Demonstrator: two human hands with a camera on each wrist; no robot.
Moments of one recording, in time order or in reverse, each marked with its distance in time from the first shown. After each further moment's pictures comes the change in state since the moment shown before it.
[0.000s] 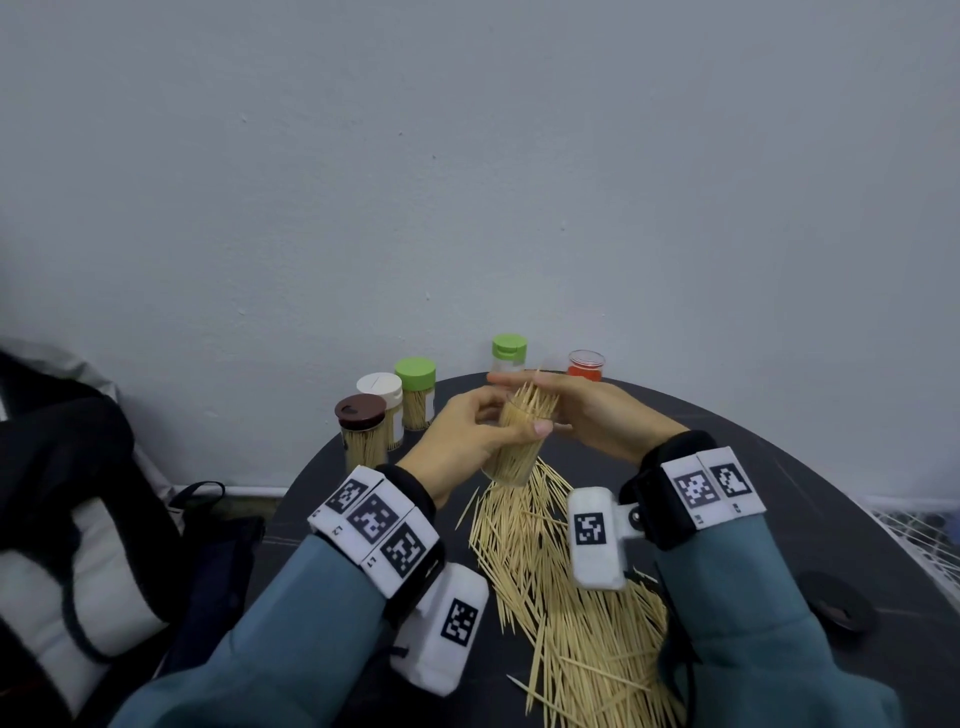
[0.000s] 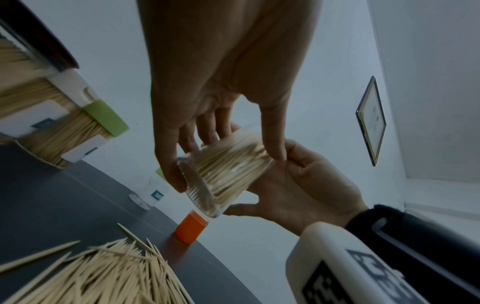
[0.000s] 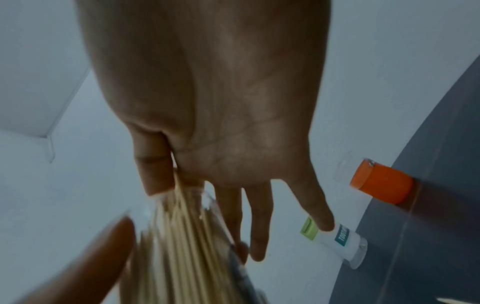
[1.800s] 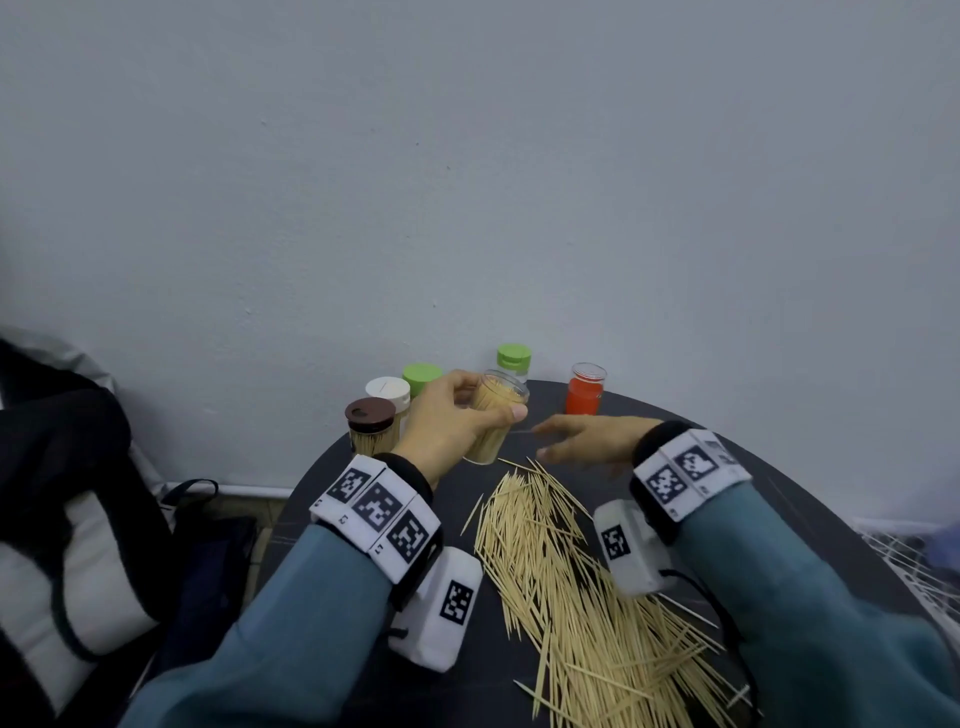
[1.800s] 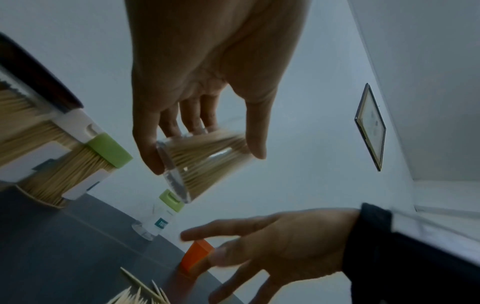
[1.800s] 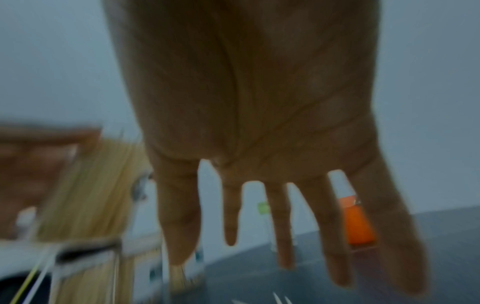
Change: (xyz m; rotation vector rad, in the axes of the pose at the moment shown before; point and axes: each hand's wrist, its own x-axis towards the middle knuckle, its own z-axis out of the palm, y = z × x) left_hand 0.005 0.006 -0.020 0.073 0.255 0.061; right_hand 0.001 -0.014 0.004 -0.773 -0.029 0.565
